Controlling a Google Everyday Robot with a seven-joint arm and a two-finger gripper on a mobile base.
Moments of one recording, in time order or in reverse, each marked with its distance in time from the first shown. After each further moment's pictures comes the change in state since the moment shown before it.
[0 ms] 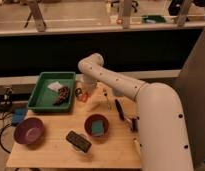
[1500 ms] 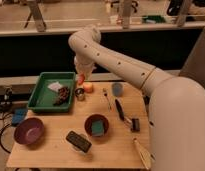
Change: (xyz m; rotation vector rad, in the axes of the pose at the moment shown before) arm 0.010 -0.018 -0.121 0.045 0.129 0.047
